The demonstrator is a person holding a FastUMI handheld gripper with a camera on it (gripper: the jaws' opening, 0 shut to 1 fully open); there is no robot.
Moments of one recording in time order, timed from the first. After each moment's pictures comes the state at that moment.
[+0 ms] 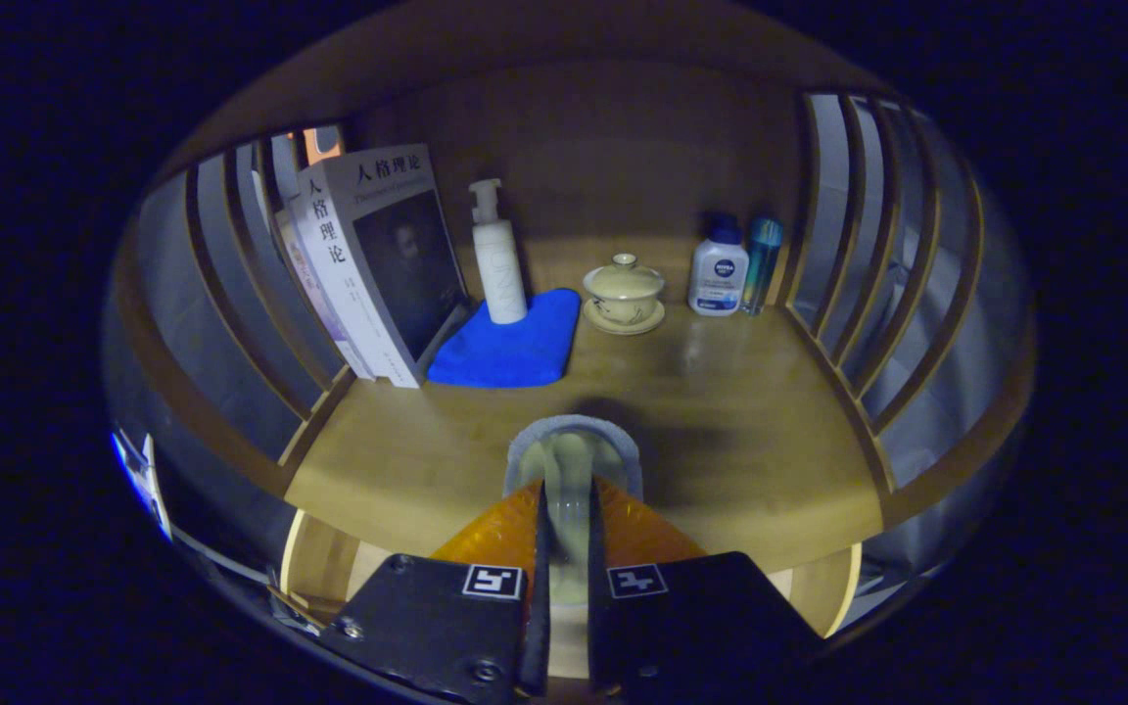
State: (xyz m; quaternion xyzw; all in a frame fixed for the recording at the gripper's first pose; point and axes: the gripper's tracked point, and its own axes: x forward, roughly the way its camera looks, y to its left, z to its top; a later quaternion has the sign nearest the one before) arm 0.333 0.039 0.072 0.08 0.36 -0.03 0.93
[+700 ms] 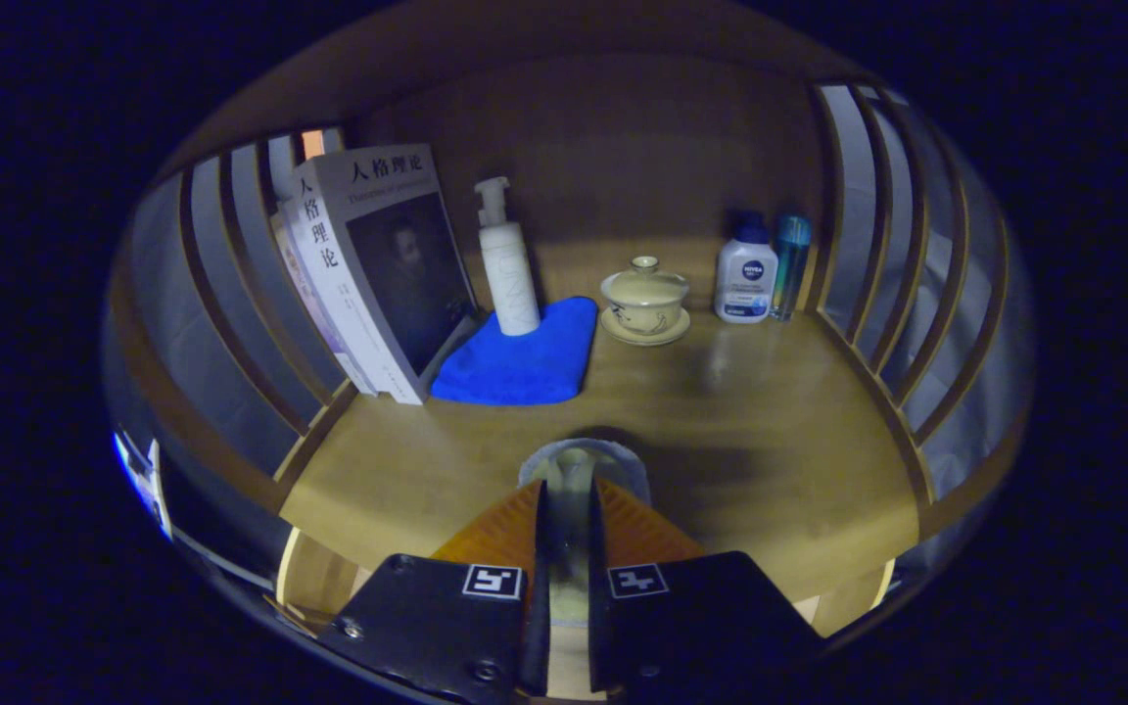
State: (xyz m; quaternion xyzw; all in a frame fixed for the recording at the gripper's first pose) arm 0.360 0.042 0.060 0.07 0.33 -0.02 0.94
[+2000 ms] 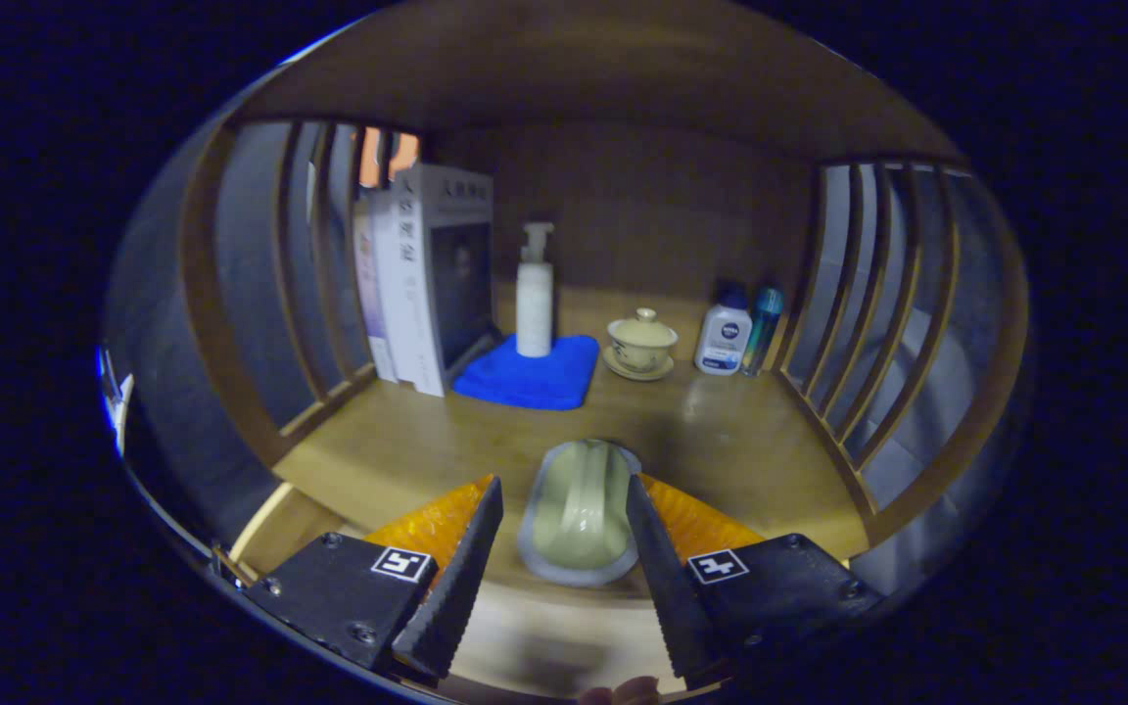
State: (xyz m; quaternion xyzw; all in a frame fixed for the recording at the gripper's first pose) arm 0.283 0.066 0.093 -0.01 0.21 -0.01 0.98
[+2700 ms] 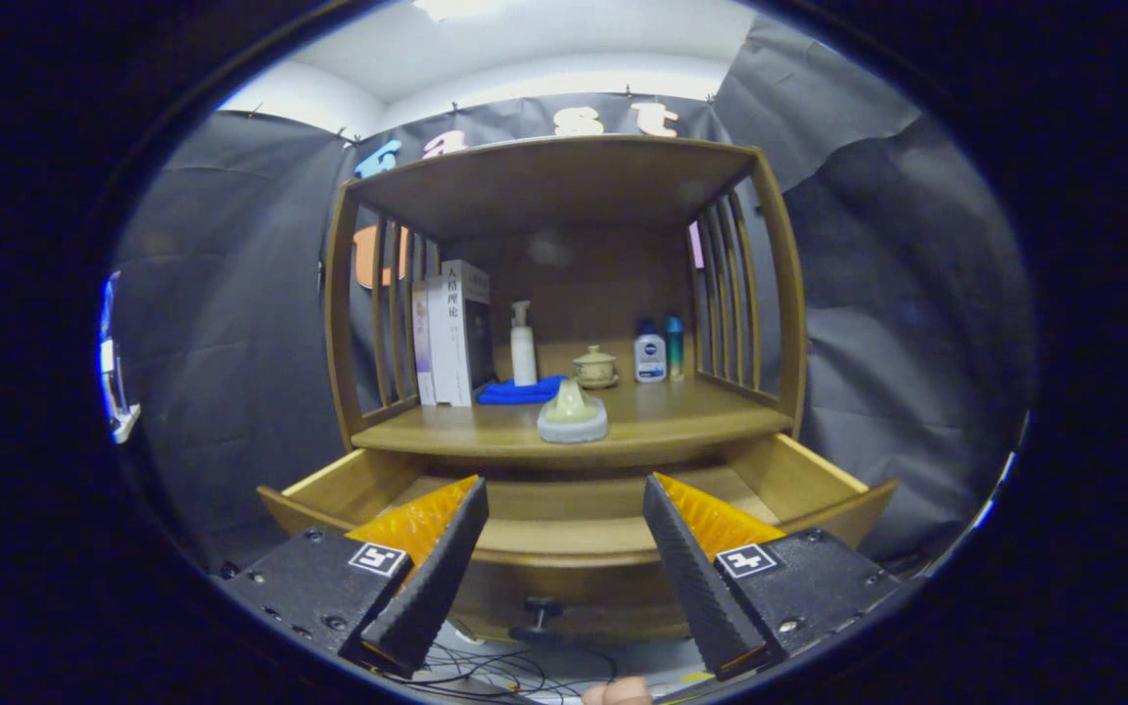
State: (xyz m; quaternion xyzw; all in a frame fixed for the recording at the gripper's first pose) arm 0.099 0.080 0.014 0.05 0.04 -0.08 0.99
